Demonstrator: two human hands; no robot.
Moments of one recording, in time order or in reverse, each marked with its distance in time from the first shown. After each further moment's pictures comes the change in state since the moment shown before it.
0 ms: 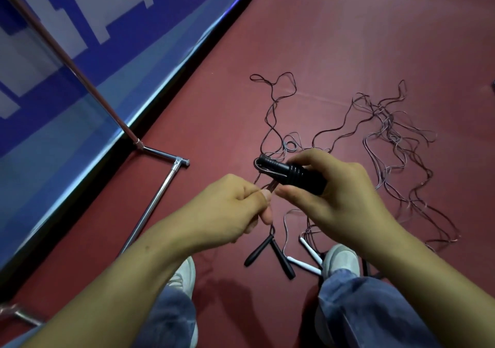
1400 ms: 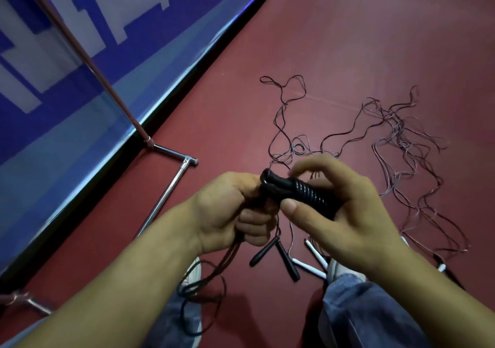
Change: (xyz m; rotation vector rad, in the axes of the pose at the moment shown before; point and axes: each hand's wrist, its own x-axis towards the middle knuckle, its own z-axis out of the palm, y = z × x) left_hand 0.001 -0.001 -0.006 -0.832 -0.322 -0.083; right_hand -0.017 -0.026 0.000 0.414 -0.076 -0.078
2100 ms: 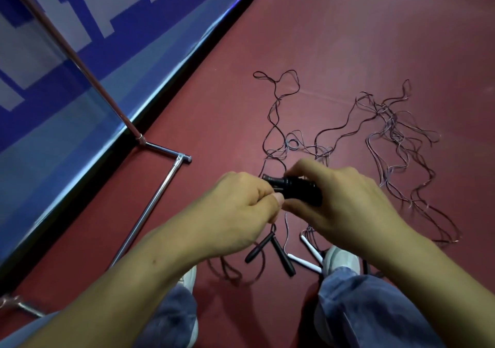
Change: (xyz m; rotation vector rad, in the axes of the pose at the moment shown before) left_hand -0.009 -0.002 0.015 1.045 0.355 0.216; right_hand 0.010 0.004 -0.014 -0.776 -0.160 0.147
